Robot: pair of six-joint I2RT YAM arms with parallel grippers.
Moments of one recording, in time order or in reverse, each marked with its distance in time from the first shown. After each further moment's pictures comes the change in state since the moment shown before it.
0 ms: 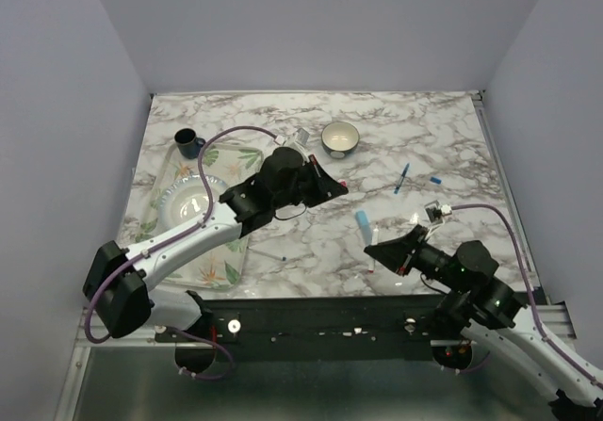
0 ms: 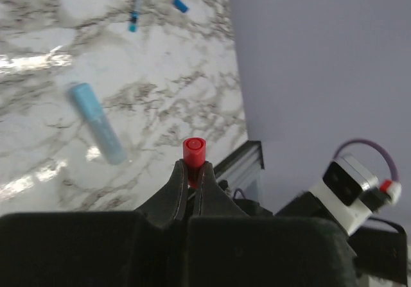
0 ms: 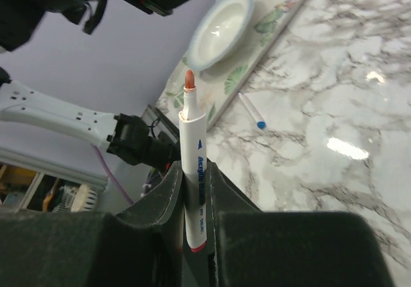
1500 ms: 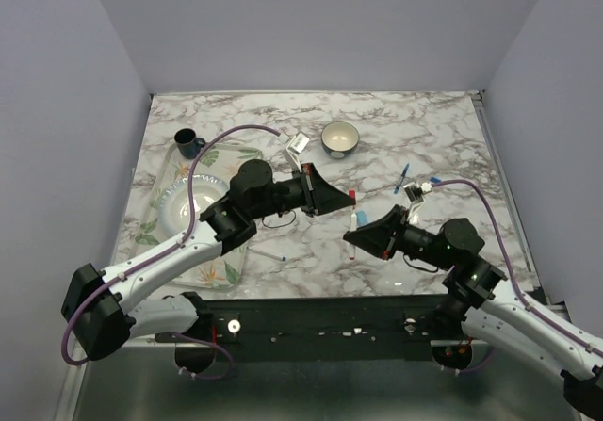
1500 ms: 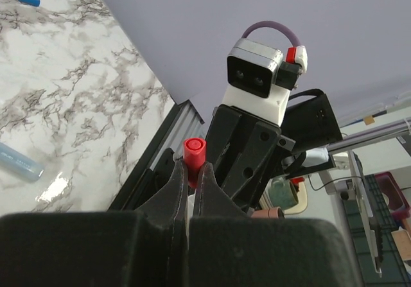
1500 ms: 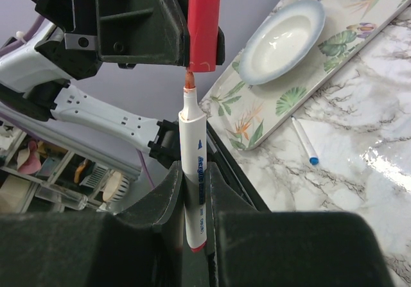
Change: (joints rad) left arm -0.002 -0.208 -0.207 0.437 0.383 0.101; right arm 0.000 0.379 0.090 0.427 -0.185 0.003
